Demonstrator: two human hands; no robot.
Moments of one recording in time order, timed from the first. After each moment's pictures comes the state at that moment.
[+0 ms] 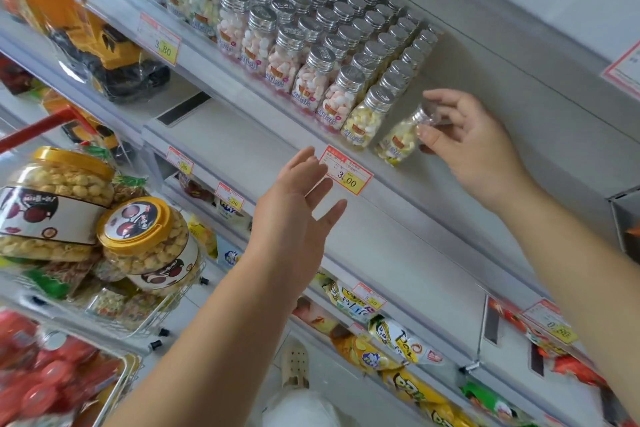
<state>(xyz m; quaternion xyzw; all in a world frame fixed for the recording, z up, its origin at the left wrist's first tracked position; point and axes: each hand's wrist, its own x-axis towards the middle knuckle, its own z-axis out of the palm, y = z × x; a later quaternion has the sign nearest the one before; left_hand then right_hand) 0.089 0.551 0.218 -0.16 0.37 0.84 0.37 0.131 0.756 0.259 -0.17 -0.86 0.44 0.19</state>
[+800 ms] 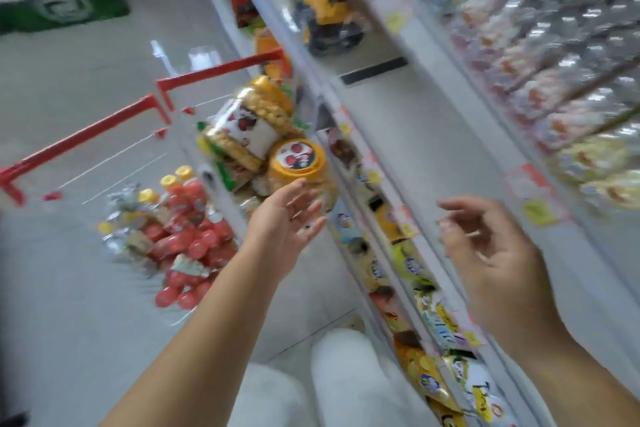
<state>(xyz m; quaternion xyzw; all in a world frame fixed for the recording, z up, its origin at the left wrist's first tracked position) 0.076 0.409 0.119 -0.39 0.35 0.83 0.21 0.151 0.615 0.200 -0.04 -0.88 0.47 0.07</state>
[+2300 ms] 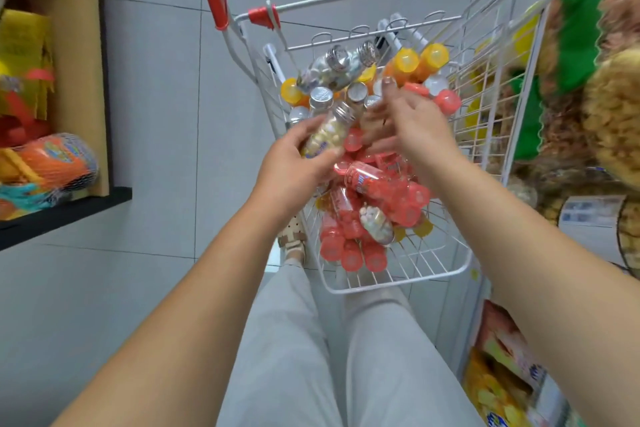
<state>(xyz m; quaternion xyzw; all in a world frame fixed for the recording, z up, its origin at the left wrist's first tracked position) 0.090 0.026 -0.148 -0.48 0.55 0.67 0.12 -0.040 0.136 -0.166 -0.07 -0.78 0.43 -0.45</state>
